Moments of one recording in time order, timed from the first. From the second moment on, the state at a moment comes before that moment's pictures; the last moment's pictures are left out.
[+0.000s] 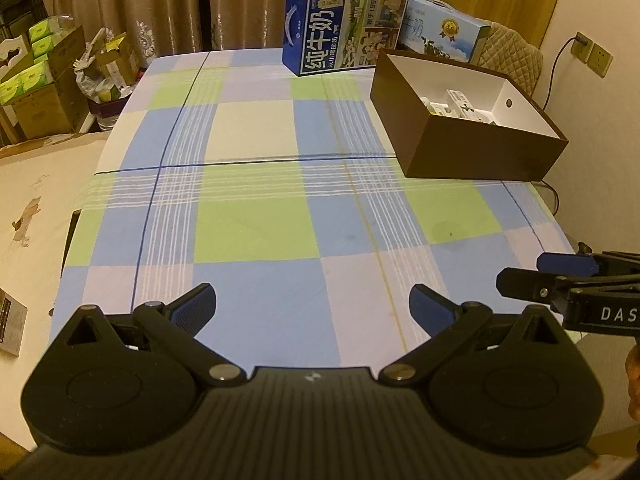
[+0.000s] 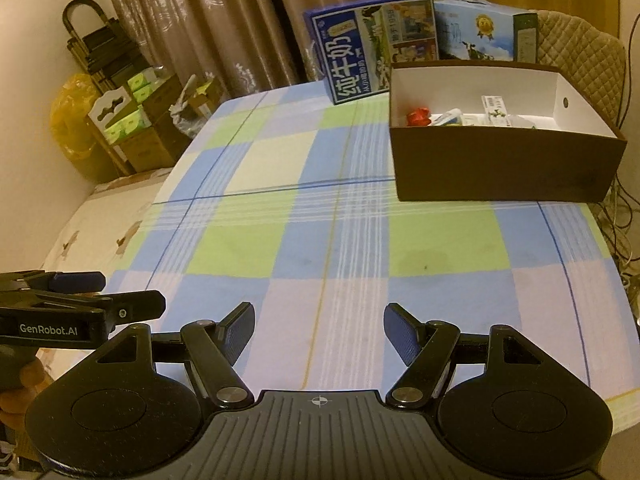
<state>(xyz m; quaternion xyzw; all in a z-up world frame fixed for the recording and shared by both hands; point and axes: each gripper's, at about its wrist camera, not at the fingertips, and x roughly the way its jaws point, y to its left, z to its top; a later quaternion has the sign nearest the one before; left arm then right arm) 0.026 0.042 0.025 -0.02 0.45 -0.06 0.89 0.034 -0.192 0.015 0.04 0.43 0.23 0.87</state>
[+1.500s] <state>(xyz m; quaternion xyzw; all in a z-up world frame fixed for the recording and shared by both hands) 0.005 0.050 0.023 -0.03 0.45 -0.03 0.89 0.014 -0.183 0.014 0.03 0.44 0.24 0.87</state>
